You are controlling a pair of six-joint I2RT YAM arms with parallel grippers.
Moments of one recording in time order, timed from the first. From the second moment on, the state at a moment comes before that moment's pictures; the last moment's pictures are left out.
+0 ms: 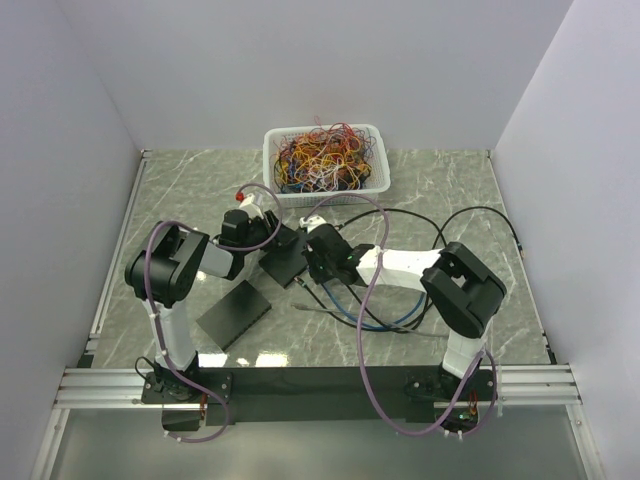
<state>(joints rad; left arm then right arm) -0.32 1.93 0.72 0.84 0.40 -0.68 0.85 1.80 1.03 -0.08 0.11 0.31</state>
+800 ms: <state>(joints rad) -0.32 1.94 0.73 0.86 0.39 -0.61 0.92 1.80 0.92 0.16 0.27 0.27</state>
